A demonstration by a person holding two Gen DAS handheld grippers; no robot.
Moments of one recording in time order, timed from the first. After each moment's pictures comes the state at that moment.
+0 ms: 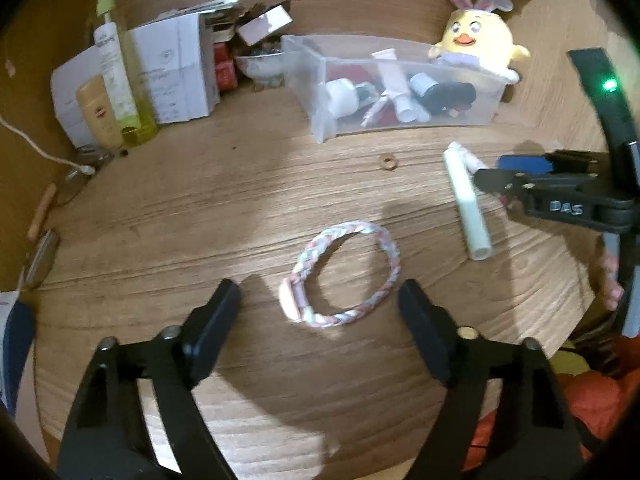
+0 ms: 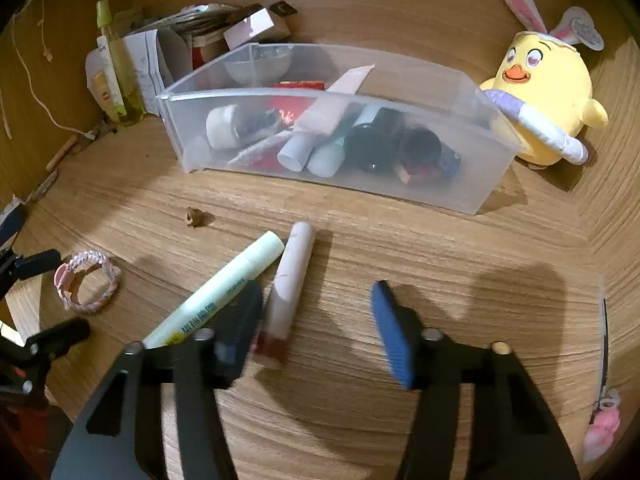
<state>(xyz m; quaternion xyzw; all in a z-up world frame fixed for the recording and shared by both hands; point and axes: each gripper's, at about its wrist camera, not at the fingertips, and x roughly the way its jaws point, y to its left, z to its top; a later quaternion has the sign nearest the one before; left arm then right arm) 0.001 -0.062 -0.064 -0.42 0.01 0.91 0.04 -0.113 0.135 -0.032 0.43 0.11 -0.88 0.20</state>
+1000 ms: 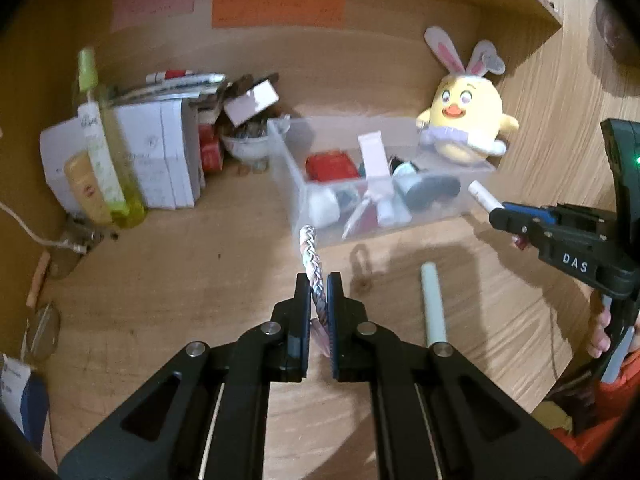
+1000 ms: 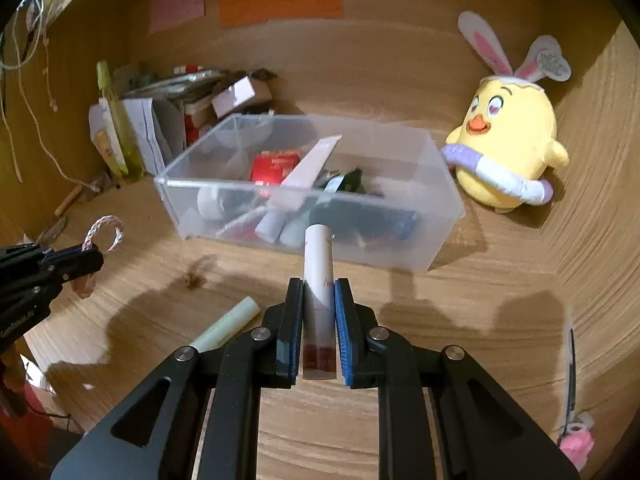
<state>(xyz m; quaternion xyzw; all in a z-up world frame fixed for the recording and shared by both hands) -0.041 -0.054 -0.003 -0.35 -0.01 0.94 0.06 -0.115 0.161 0.020 0.36 0.08 -0.91 0.19</state>
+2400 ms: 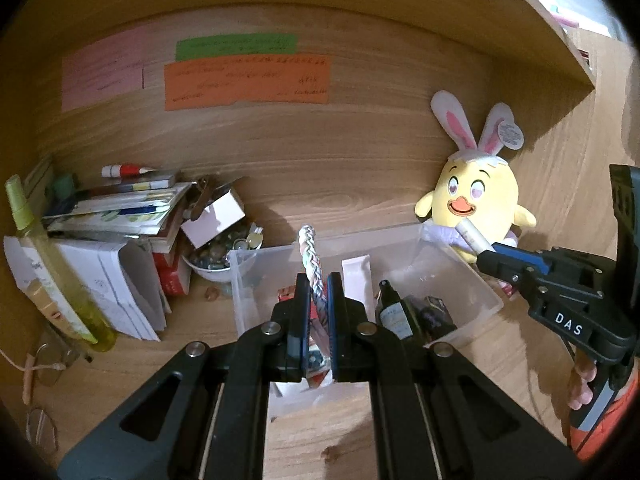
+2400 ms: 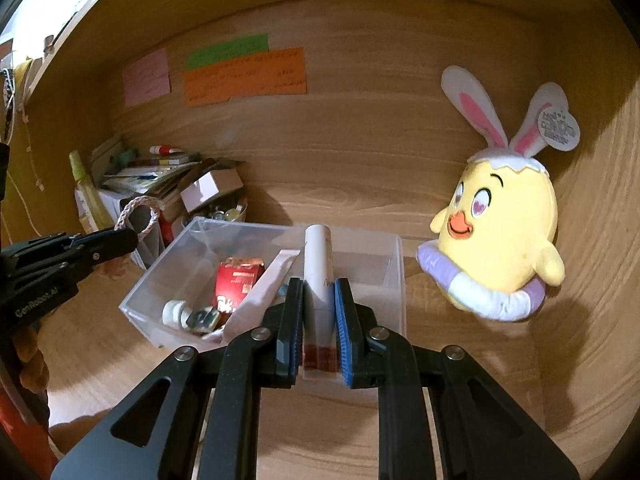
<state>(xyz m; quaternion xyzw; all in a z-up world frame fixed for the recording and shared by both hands) -0.151 -0.017 0.059 -0.28 -0.02 0.96 0.05 -0.200 0.183 0.079 0.29 0.05 -0.93 0.21</state>
